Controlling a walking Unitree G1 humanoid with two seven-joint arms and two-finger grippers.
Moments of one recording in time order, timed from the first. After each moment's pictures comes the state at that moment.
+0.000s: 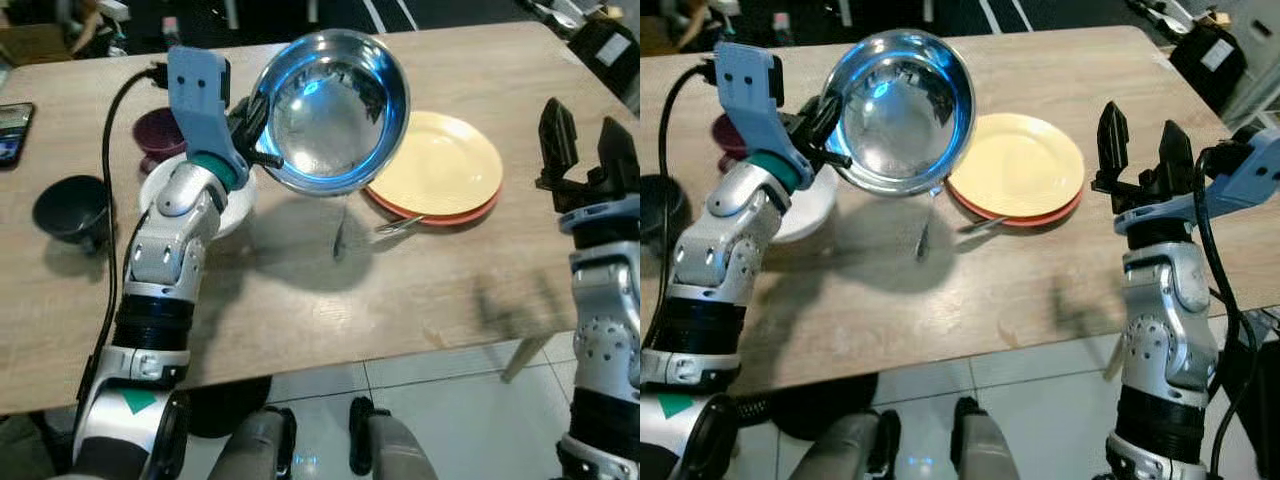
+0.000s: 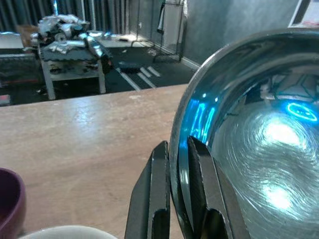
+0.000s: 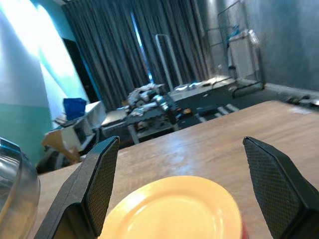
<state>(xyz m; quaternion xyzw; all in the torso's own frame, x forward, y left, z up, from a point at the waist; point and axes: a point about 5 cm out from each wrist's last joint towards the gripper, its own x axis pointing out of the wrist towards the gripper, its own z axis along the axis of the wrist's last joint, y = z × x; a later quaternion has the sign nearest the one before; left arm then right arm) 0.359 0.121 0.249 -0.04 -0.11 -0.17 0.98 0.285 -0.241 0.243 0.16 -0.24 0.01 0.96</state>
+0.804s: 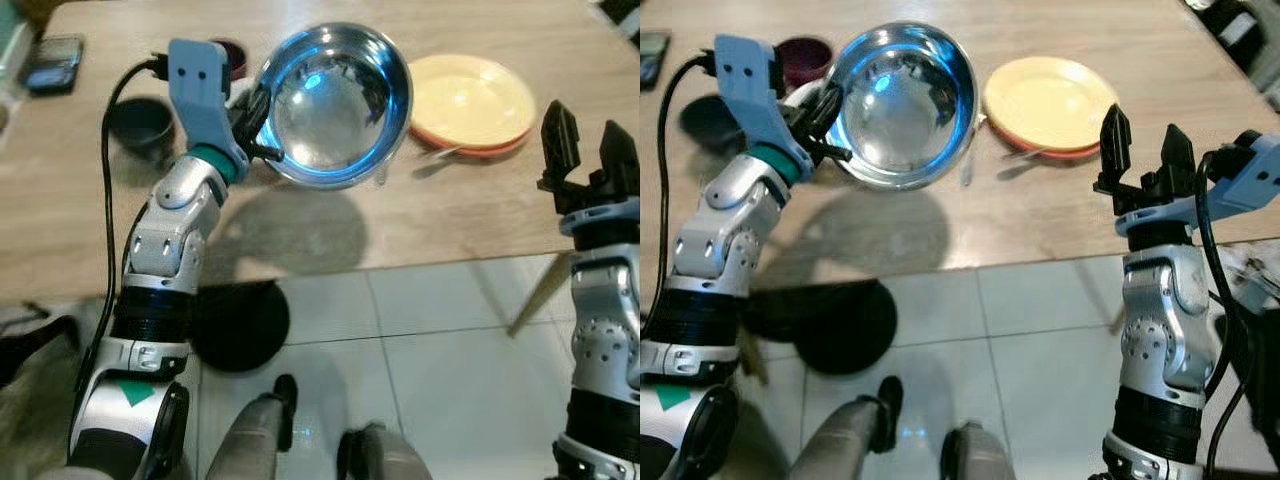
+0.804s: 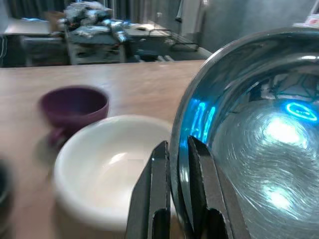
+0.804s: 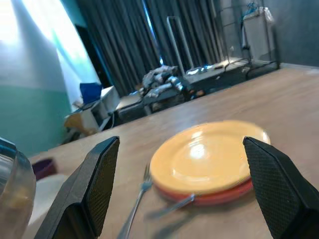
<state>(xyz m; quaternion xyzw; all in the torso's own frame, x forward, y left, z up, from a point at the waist) 0.362 0.123 0.252 -0.04 -0.12 -0.17 0.98 0.286 -0.242 0.240 0.16 -0.24 0.01 0.96</state>
